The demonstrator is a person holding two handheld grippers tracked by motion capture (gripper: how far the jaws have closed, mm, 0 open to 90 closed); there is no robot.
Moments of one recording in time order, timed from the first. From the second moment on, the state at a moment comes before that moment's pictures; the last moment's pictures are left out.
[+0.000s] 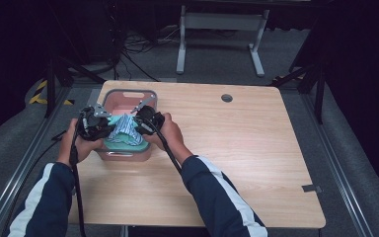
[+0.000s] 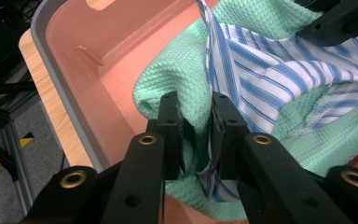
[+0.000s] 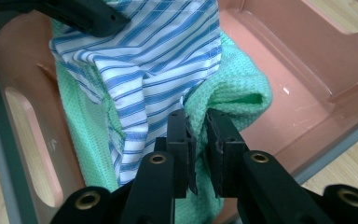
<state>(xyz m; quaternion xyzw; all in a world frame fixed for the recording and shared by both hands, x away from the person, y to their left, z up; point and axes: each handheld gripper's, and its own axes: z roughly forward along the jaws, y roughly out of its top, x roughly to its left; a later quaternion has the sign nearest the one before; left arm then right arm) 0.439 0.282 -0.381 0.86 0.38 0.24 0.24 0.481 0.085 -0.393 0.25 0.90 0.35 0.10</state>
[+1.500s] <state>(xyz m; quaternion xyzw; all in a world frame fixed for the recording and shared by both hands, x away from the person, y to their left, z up) 0.375 0.226 -0.353 0.84 0.34 0.28 0.31 0.443 -0.013 -0.358 0.22 0.89 0.34 0.19</state>
